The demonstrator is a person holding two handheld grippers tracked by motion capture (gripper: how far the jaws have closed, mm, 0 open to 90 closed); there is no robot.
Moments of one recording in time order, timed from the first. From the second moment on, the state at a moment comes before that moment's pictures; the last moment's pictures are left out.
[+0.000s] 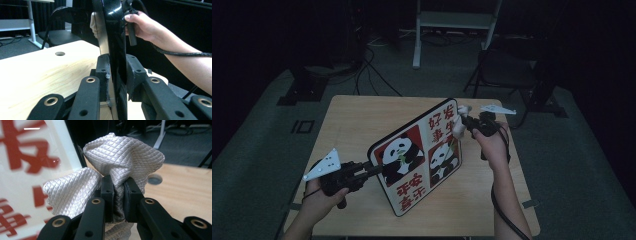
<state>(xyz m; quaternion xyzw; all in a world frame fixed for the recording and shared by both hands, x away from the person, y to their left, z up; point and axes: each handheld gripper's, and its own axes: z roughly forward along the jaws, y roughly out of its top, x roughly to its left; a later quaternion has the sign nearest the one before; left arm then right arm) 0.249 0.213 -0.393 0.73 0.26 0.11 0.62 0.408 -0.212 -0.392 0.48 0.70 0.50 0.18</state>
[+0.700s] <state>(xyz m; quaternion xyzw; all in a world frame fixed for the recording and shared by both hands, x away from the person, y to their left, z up) 0.247 0.212 -0.393 0.73 0.26 0.12 0.62 0.392 -0.224 -0.454 0.50 0.73 0.44 0.16</state>
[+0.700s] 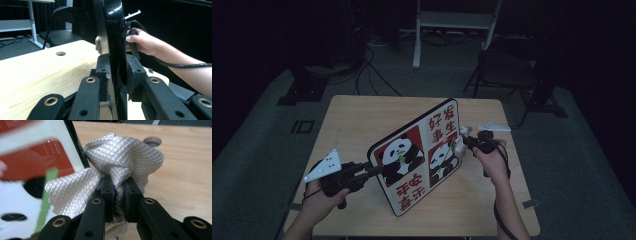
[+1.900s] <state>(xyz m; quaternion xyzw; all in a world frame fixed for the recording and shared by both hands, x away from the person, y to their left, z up) 0.246 0.215 -0.392 0.73 0.27 0.11 0.62 0.381 -0.253 -0.527 0.55 0.73 0.36 0.18</state>
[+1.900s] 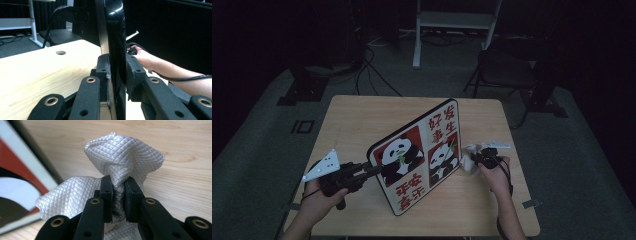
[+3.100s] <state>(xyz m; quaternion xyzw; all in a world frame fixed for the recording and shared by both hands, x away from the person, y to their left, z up) 0.230 0.226 -0.382 0.72 0.28 0.10 0.63 0.388 -0.278 -0.510 0.54 0.70 0.40 0.24</state>
